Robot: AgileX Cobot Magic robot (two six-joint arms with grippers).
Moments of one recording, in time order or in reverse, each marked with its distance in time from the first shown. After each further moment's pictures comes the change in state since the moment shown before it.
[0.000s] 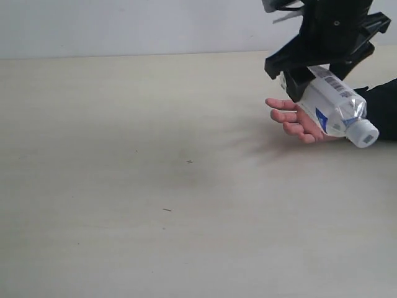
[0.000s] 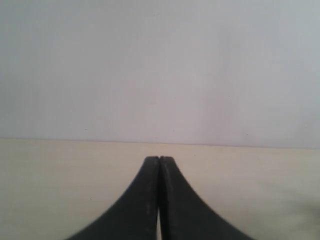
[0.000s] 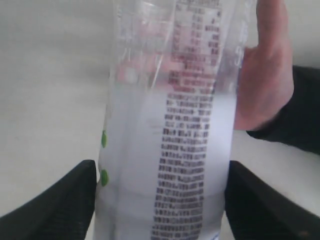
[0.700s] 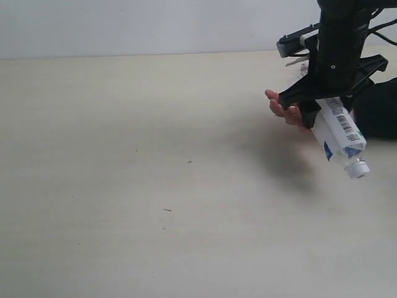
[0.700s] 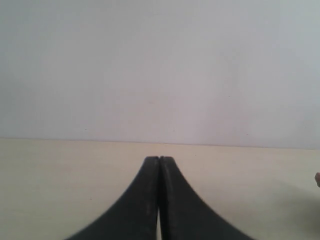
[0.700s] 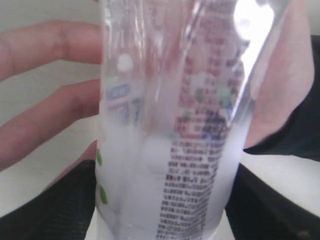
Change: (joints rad) left arm 0.000 0.000 0.000 0.000 0.000 0.000; right arm -0.109 0.208 0.032 -0.074 -0.115 0.041
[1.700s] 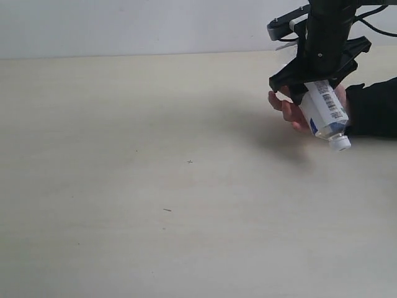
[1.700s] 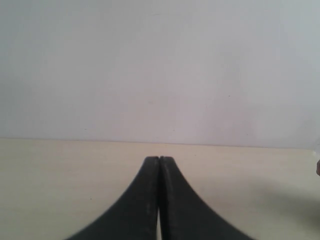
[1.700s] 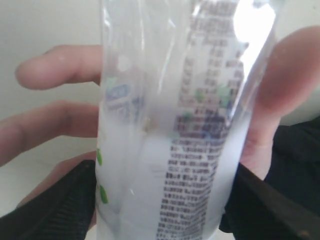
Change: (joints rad) left arm 0.000 0.000 0.000 0.000 0.000 0.000; right arm 0.000 0.062 -0.104 -0.071 -0.122 0.011
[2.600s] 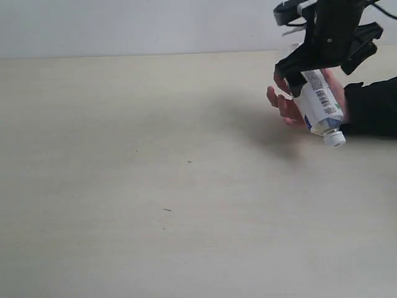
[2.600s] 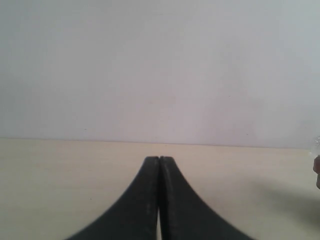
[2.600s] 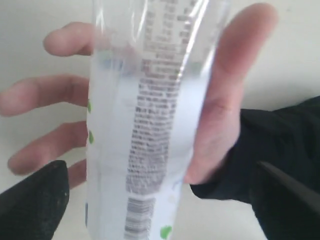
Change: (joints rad) left arm 0.000 0.000 0.000 0.000 0.000 0.000; right arm 0.000 -0.067 0.000 -0.002 0.040 0.001
